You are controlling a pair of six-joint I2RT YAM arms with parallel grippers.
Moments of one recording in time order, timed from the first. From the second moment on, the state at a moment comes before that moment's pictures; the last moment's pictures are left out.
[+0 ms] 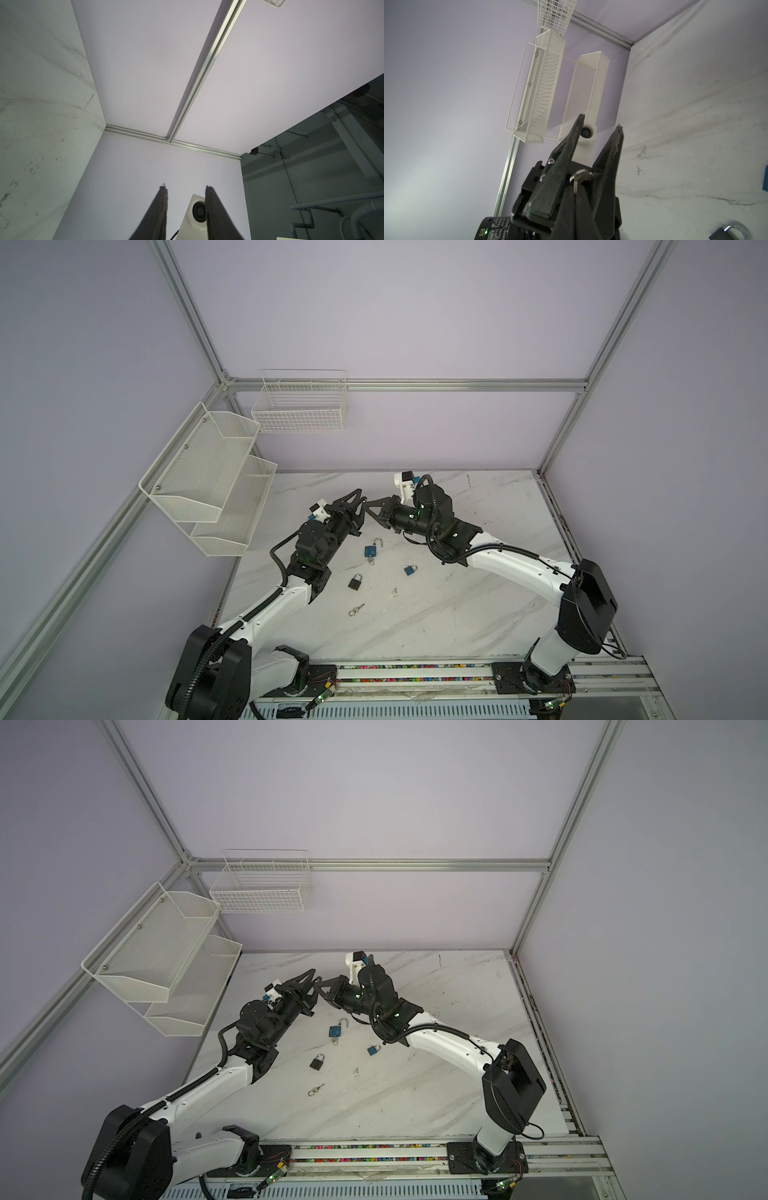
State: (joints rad) left arm -0.36 1.19 0.64 0.69 0.10 -1.90; right arm 0.85 1.65 1.33 0.22 -0.29 1.20
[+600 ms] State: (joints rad) left arm -0.36 1.19 0.64 0.67 0.11 -1.89; right arm 0.84 1.65 1.31 0.22 -0.29 1.20
